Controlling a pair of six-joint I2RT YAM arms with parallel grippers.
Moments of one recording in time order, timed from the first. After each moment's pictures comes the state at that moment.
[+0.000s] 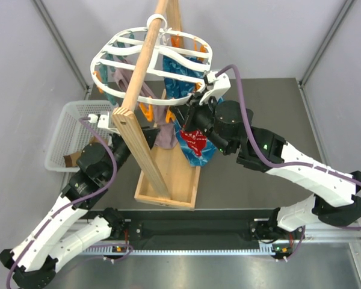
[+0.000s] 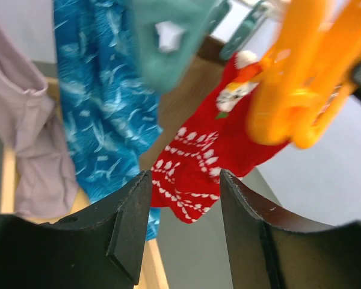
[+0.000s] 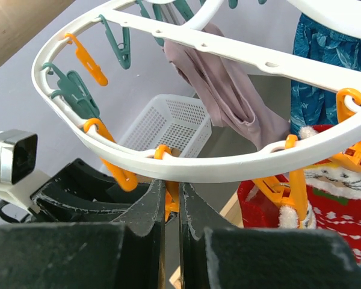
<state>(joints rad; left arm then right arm) -0.69 0.66 0.89 -0.14 -0.14 -0.54 1.20 1.38 1.71 -0.35 0.56 0.44</state>
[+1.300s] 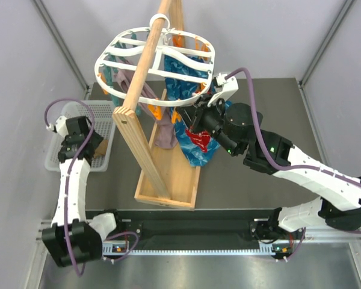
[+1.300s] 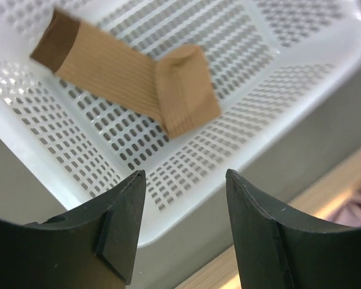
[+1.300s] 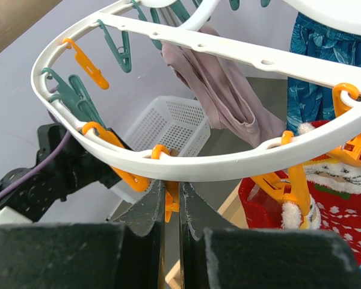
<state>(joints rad) 0.18 1.03 0.96 -0.63 -0.32 -0.66 1.16 1.30 1.60 -0.29 0.51 0.44</state>
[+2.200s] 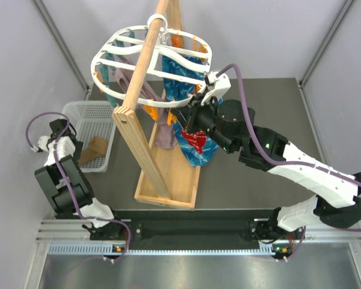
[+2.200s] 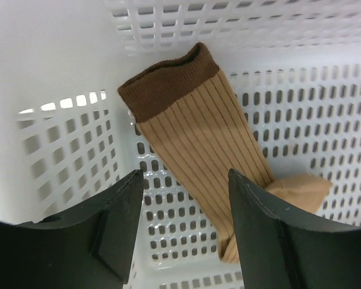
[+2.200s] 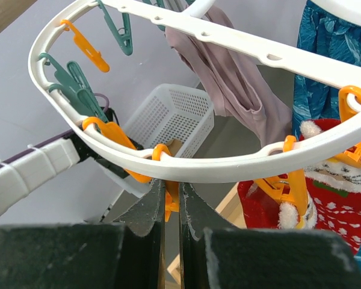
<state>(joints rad) 0.53 1.55 1.02 -0.53 -0.34 -0.93 1.16 1.35 1.67 -0.36 0.48 0.46</state>
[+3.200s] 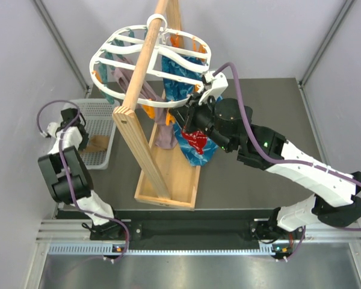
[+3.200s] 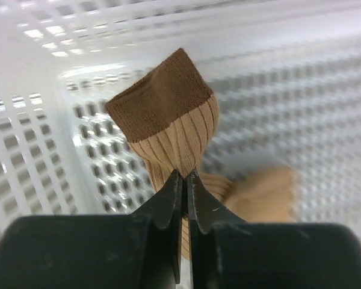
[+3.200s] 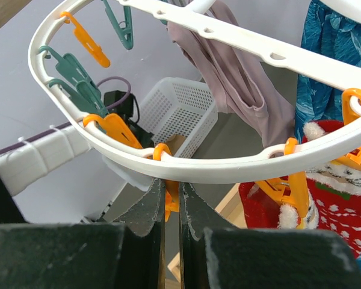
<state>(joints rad) 0.42 1.72 1.14 -0.50 -0.38 -0.95 1.16 1.38 1.70 -0.39 0.47 0.46</state>
